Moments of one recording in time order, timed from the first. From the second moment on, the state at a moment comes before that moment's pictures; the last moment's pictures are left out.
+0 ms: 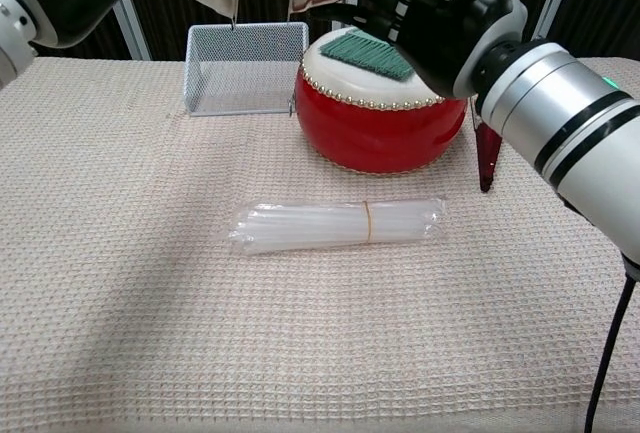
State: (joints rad) left arm -0.55 -1.66 -0.32 -1.72 1.38 1.27 -0.68; right arm 0.61 -1.78 0.34 -1.57 -1.41 1.14 1.14
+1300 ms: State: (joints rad) left arm -0.52 -1.26 -0.10 -1.41 1.30 0.91 -0.05; right arm 0.24 -1.48 0.04 -1.65 -1.20 1.34 0.01
